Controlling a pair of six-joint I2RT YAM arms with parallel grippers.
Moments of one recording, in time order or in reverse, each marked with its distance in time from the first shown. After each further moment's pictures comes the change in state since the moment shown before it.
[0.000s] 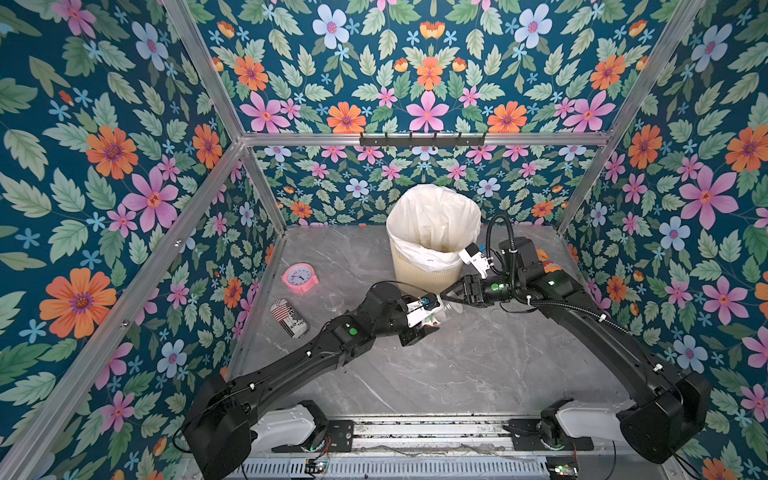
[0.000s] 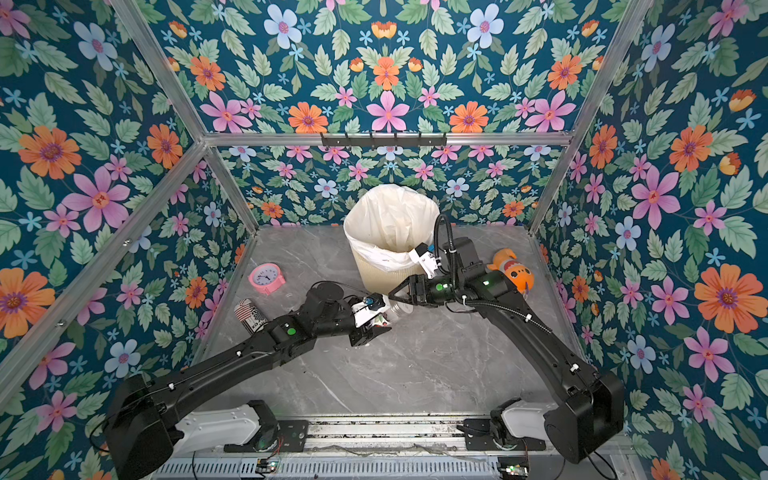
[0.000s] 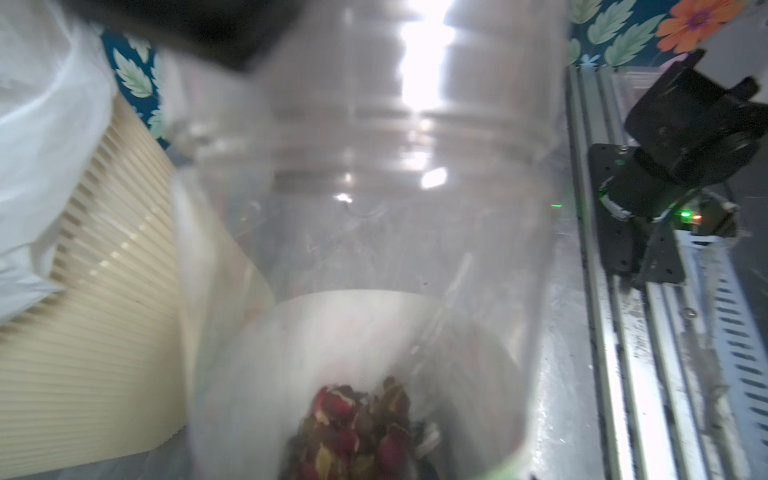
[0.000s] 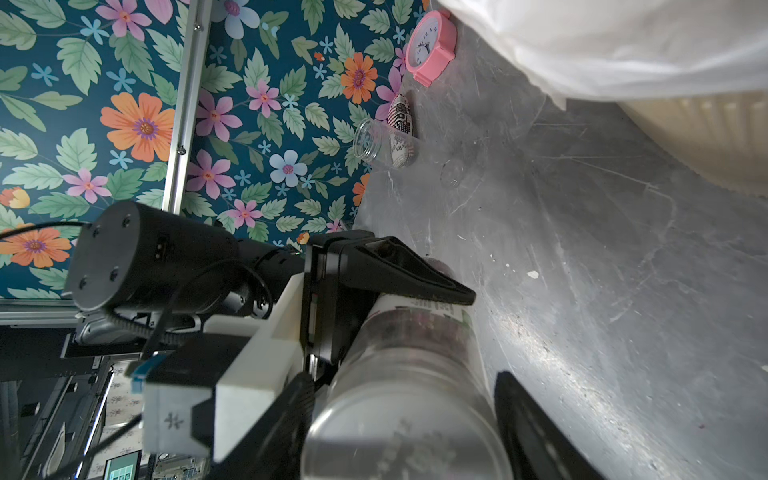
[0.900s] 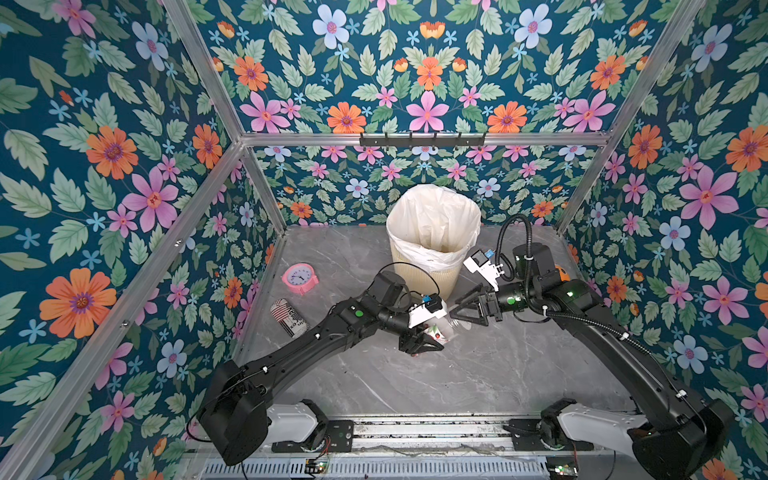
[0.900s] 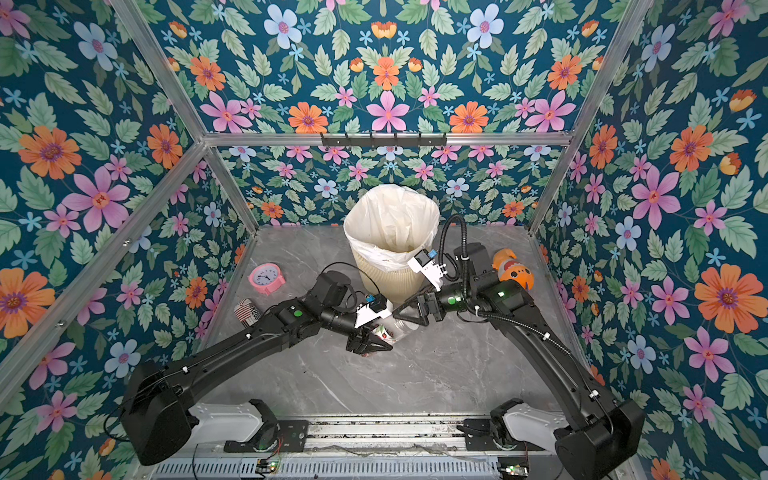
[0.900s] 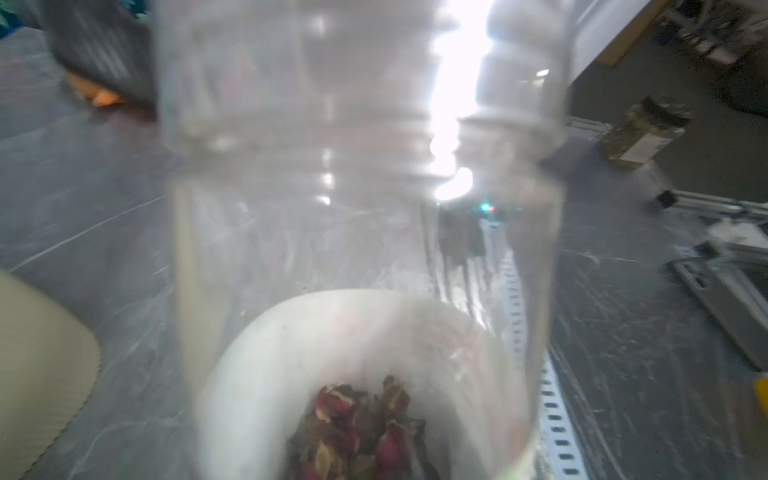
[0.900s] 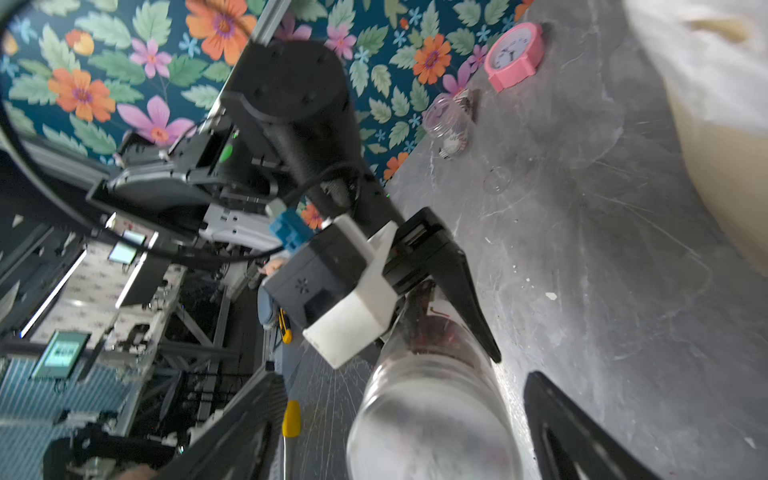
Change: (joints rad) left arm 0.051 0.065 0.063 -0.154 0.341 0.024; right arm -0.051 -0.097 -0.024 -0.034 -0.143 -0.243
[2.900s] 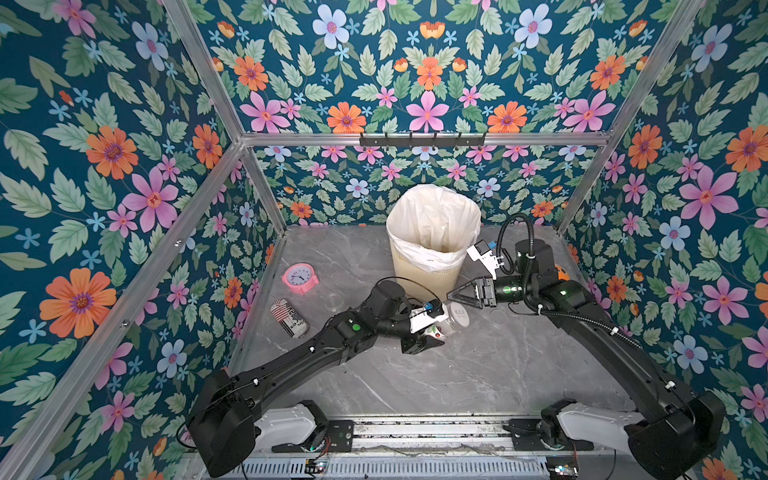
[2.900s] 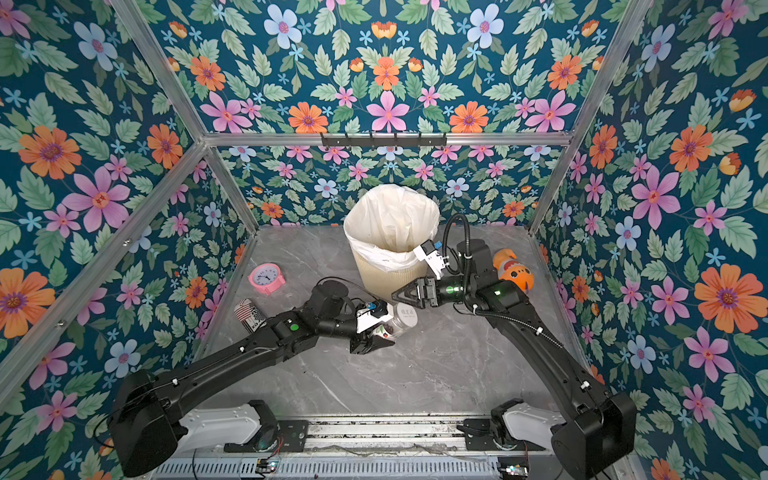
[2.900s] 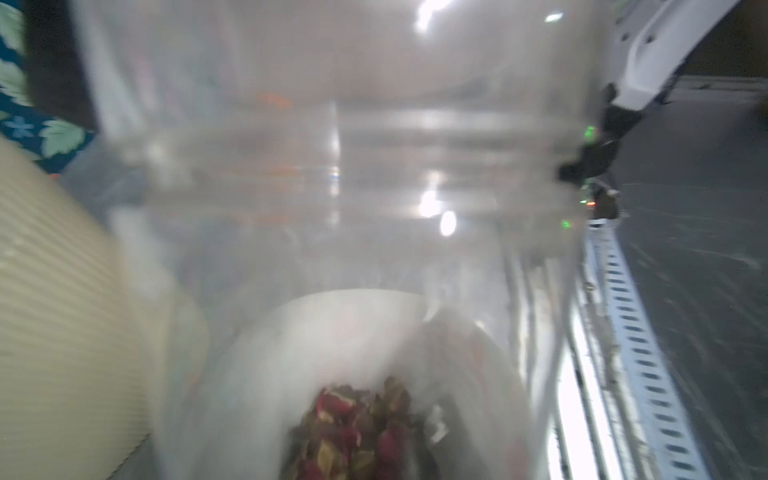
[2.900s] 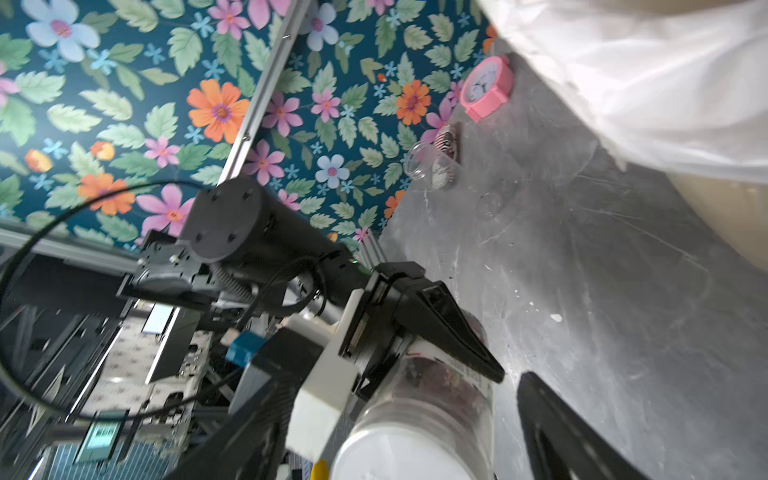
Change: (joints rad) left arm -0.072 -0.066 -0.077 0.144 -0.284 0.002; right arm 0.002 0.039 -0.027 0.173 0.051 0.230
